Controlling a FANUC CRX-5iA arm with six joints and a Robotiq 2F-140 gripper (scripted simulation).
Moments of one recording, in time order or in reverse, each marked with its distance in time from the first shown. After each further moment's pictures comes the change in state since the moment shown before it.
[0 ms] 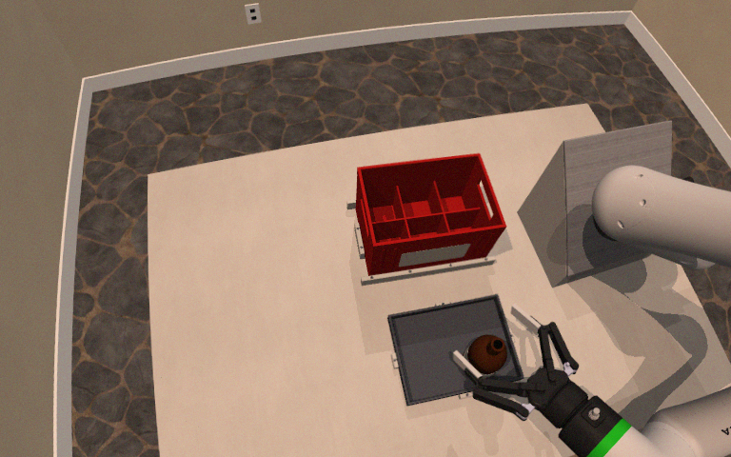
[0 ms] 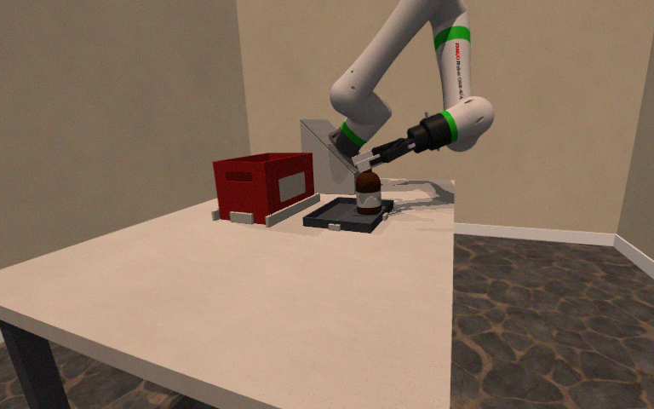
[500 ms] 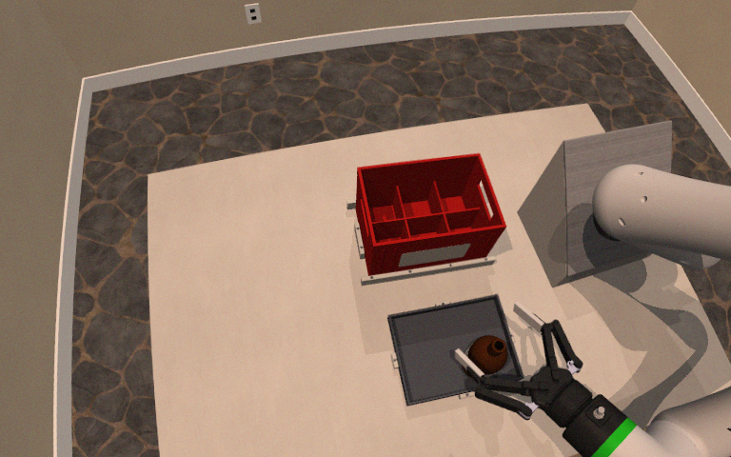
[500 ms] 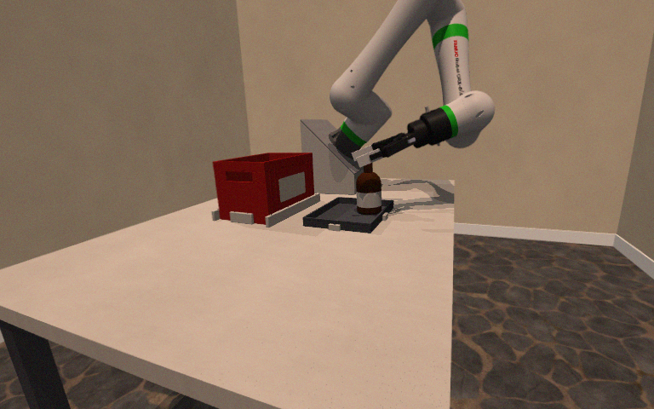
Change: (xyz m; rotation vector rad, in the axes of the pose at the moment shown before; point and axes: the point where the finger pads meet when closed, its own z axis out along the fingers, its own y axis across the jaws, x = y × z) arm -0.014 0.000 -0.005 0.000 0.000 0.000
